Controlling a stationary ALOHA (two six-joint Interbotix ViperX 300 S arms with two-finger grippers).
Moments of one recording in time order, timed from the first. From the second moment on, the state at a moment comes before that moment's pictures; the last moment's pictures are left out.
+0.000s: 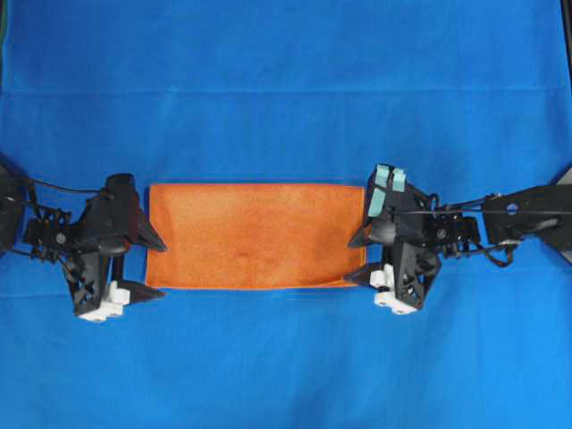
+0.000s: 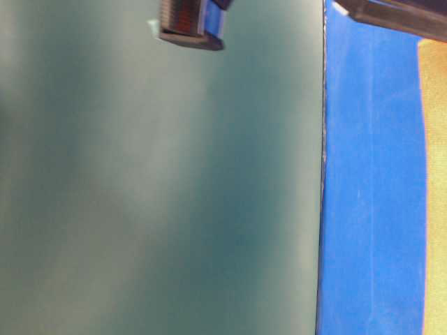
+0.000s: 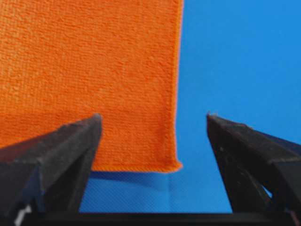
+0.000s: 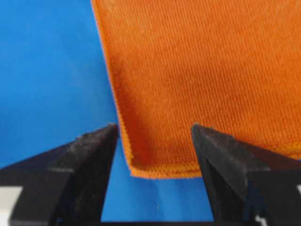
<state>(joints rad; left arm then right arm) -0.24 -0.23 1.11 -0.03 -0.08 -0.34 0.15 -0.04 0.86 0.06 -0.05 0.37</state>
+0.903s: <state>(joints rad) 0.11 -0.26 1.18 -0.03 -0.15 -0.14 -0.13 -0.04 0.89 -0.09 -0.02 0.37</state>
